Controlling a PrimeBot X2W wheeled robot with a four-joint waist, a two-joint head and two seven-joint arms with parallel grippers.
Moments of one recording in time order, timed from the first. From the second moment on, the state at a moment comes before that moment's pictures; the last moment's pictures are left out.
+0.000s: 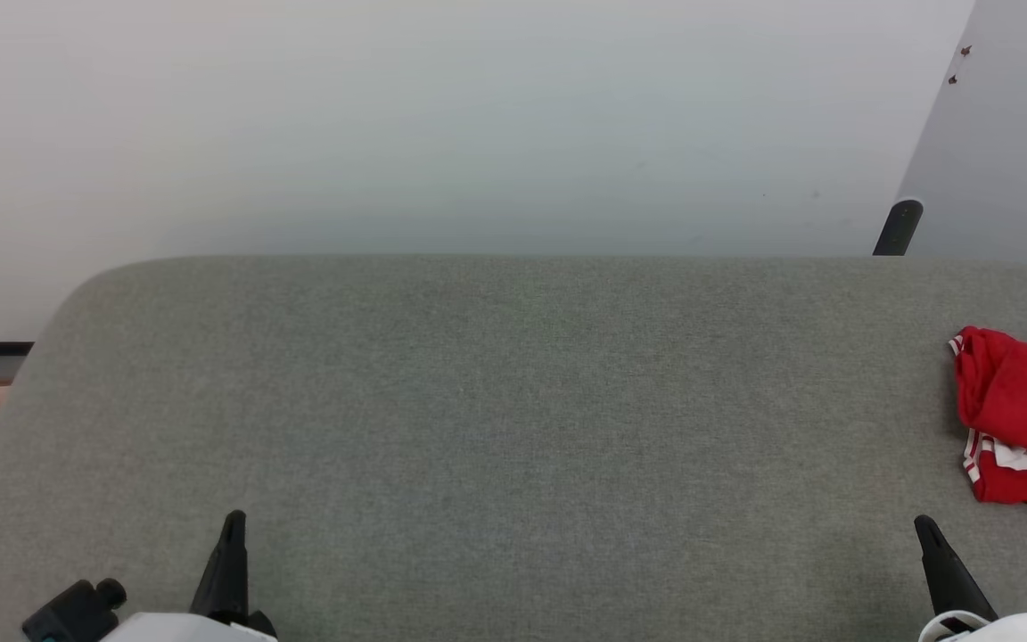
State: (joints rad) left arm 0.01 0.13 0.07 0.25 -0.86 -0.13 -0.10; right arm 0.07 -0.10 -0.10 0.13 0.82 0.13 0.06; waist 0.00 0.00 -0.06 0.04
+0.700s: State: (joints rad) left arm -0.02 0.11 0.08 0.25 -1.09 -0.13 -0.03; right arm 0.02 -0.08 -0.10 0.17 1.06 0.13 0.08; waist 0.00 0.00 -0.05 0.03
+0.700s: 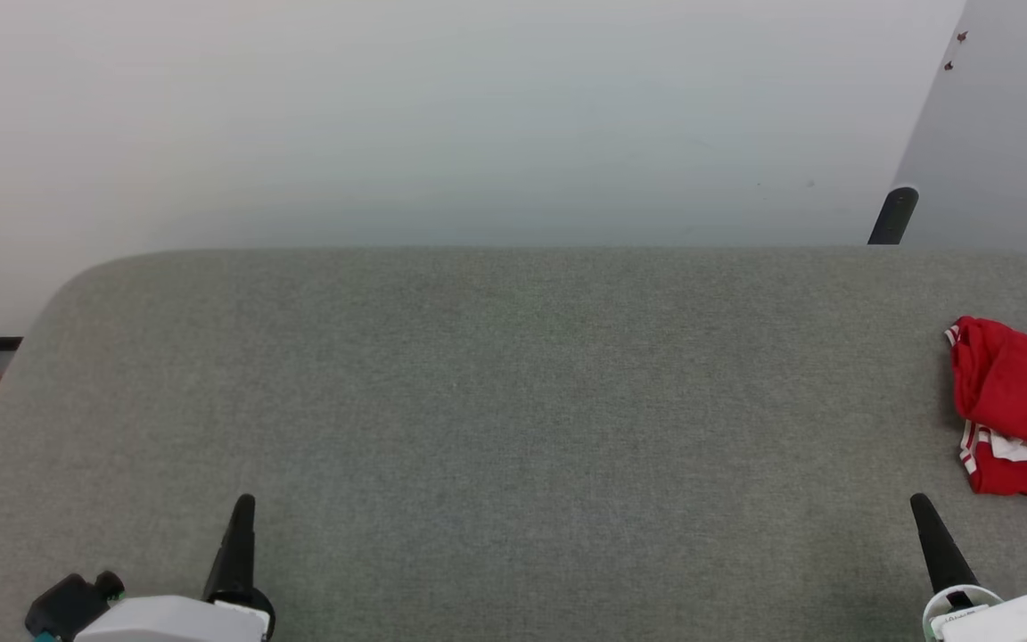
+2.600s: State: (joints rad) left arm -0.09 0.06 0.11 0.25 -1.54 -0.13 0.10; right arm -0.09 -0.06 -0.11 0.24 1.54 0.13 0.11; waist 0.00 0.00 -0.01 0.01
